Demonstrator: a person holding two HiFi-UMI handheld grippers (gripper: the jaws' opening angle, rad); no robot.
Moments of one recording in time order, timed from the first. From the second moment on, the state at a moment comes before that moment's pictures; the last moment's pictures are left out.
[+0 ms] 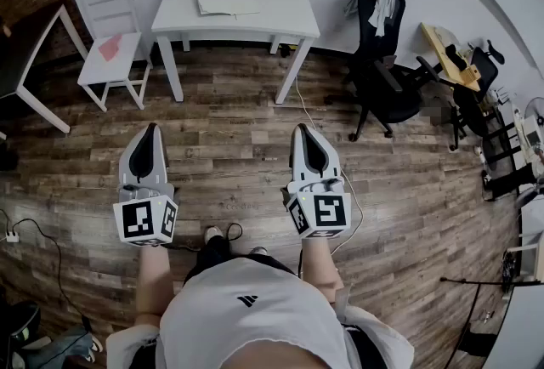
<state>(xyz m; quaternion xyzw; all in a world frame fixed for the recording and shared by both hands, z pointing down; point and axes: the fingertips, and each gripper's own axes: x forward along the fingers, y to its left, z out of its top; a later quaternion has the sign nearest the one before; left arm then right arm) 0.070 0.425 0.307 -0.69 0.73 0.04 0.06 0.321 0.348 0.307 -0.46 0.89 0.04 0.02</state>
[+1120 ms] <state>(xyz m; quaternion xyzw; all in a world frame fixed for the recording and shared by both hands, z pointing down) 0.017 0.396 0.301 -0.71 0.70 0.05 0.07 0.255 0.335 0.301 -0.46 0.89 0.06 0.05</state>
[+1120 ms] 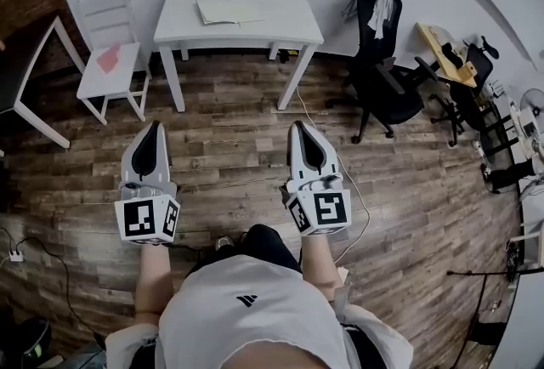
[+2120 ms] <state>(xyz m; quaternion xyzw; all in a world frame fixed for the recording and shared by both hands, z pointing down) -0.051 0.224 0.296 -0.68 0.73 0.06 0.08 0.177 0.131 0.300 -0.41 0.91 0.06 0.05</state>
